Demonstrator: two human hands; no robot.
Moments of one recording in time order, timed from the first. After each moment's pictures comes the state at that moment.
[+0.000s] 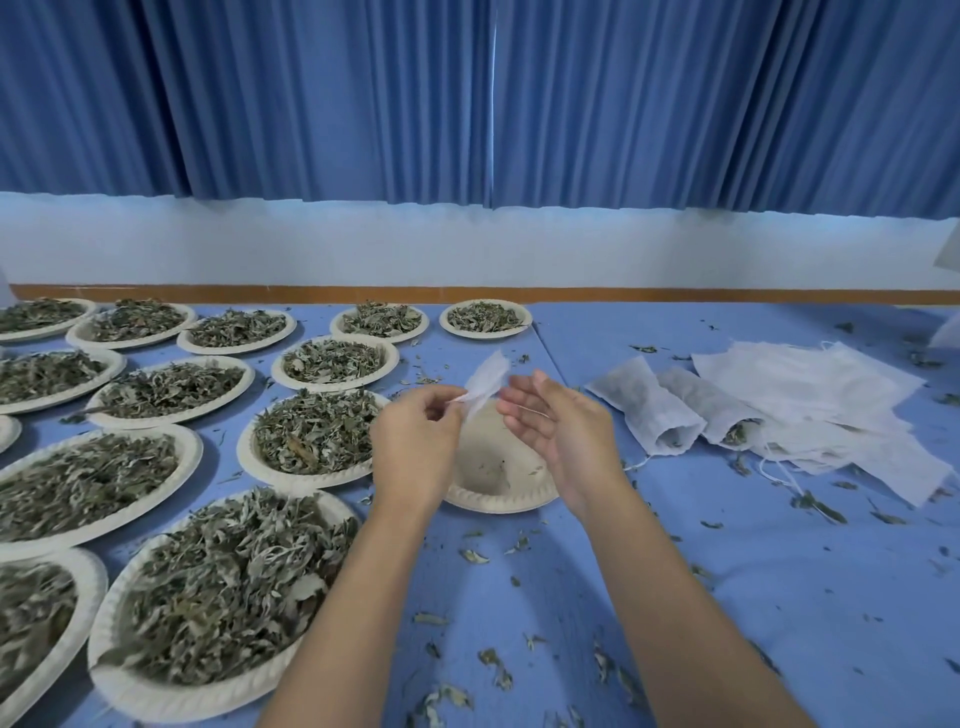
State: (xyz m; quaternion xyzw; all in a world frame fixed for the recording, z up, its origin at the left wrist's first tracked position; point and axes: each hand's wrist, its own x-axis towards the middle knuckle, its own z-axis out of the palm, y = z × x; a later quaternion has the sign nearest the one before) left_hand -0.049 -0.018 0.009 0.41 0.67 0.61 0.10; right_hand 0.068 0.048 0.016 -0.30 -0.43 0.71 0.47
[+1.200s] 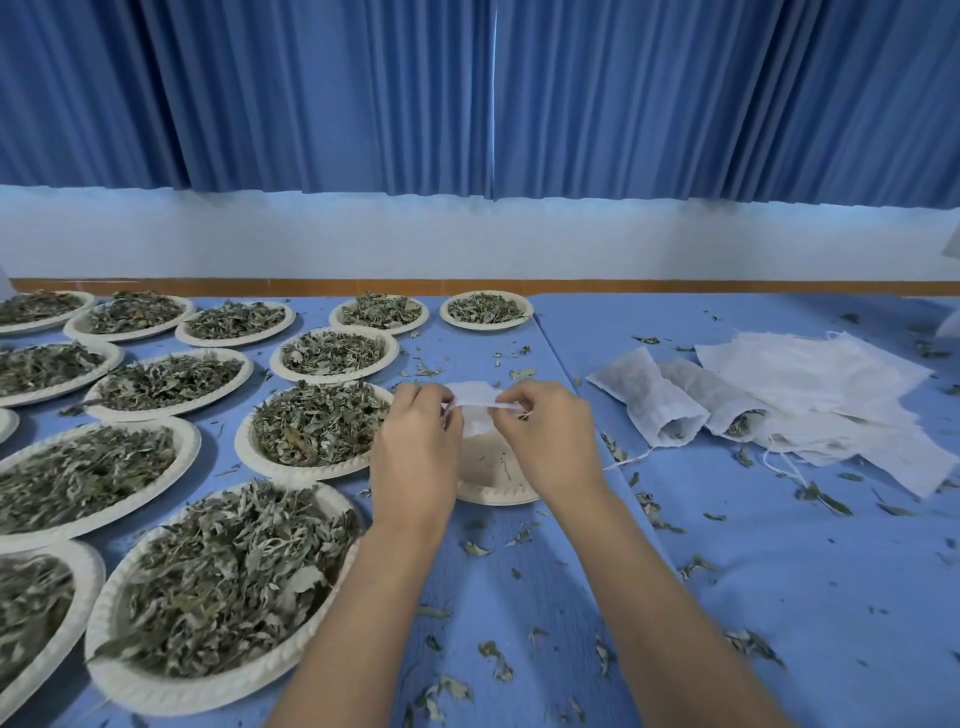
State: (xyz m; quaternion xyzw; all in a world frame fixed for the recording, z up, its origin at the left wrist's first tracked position) left_hand -0.042 -0.022 -0.003 0.46 0.74 0.47 -0.10; right_hand 0.055 0.048 0.004 -0.46 -0.78 0.21 0.36
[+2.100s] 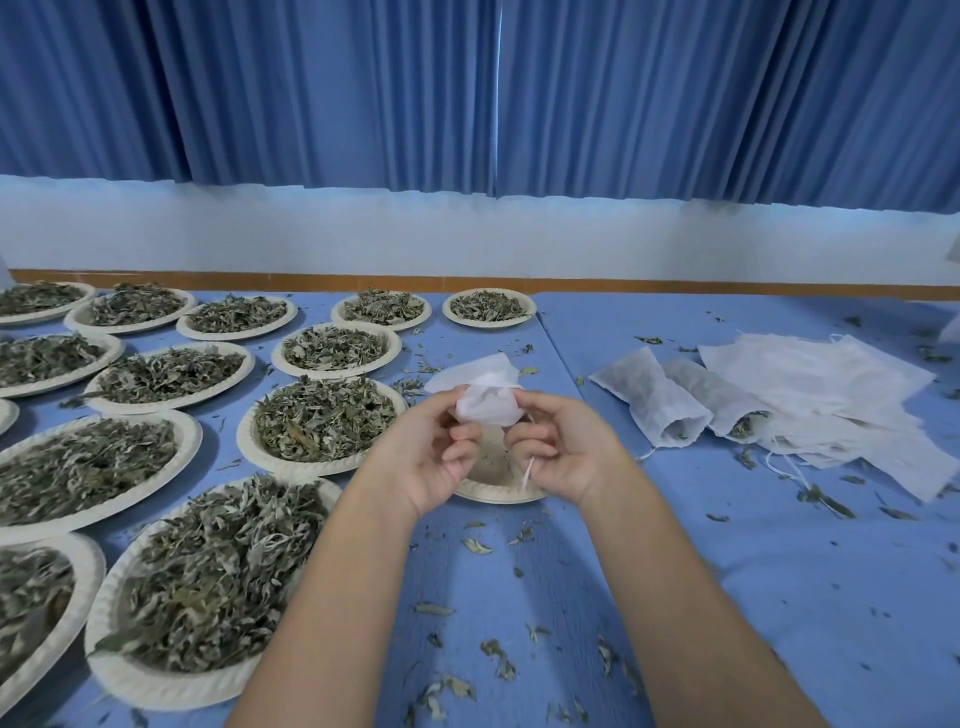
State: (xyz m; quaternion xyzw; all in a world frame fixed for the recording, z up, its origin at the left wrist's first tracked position) left_hand -0.051 -0.020 0.024 0.05 0.35 0.69 0.63; right_hand 0.063 0.051 0.021 -0.30 -0.23 0.88 0.28
